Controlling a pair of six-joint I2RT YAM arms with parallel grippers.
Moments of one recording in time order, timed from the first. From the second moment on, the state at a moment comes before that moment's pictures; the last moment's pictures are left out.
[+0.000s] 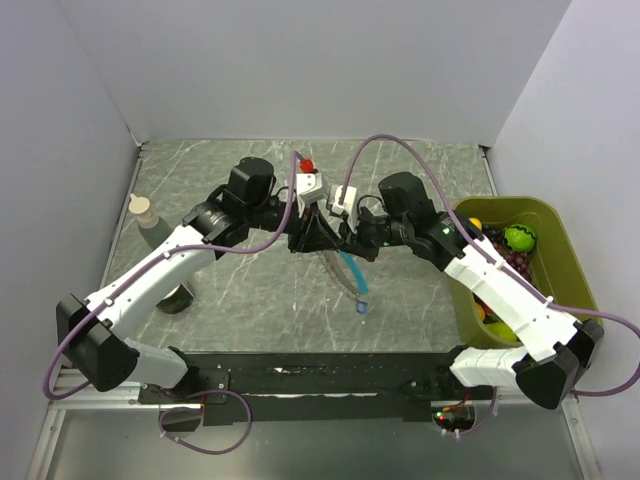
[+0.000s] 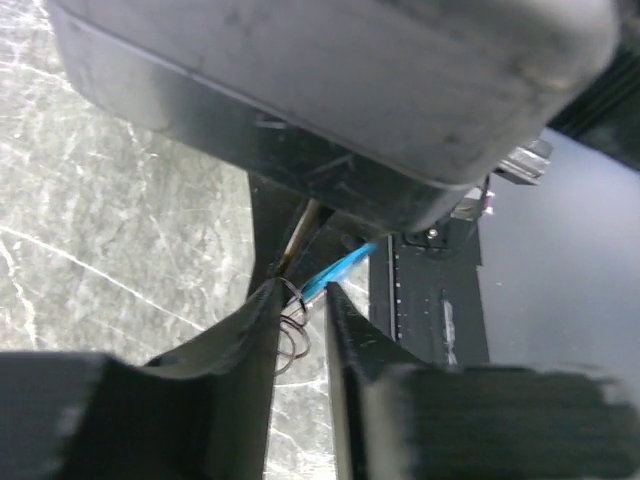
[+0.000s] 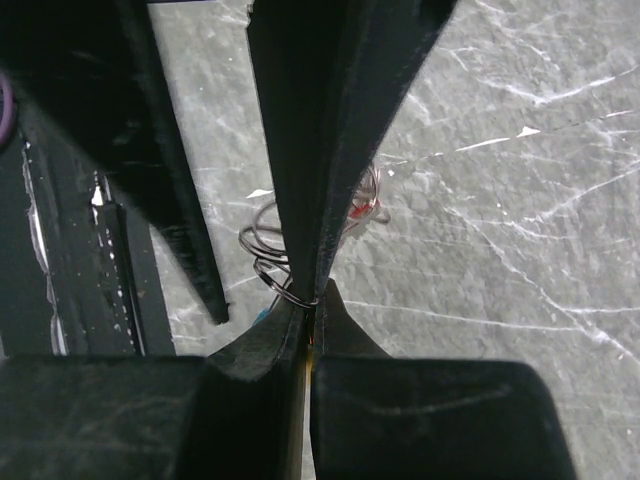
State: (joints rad) left arm -0.67 1.37 1.32 -0.34 0.88 0.09; right arm 0.67 1.23 1.31 -0.72 -0.48 -0.44
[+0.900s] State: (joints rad) left arm -0.64 1.37 1.32 -0.33 0.95 0.06; right arm 0.66 1.11 1.22 -0.71 -0.50 -0.60
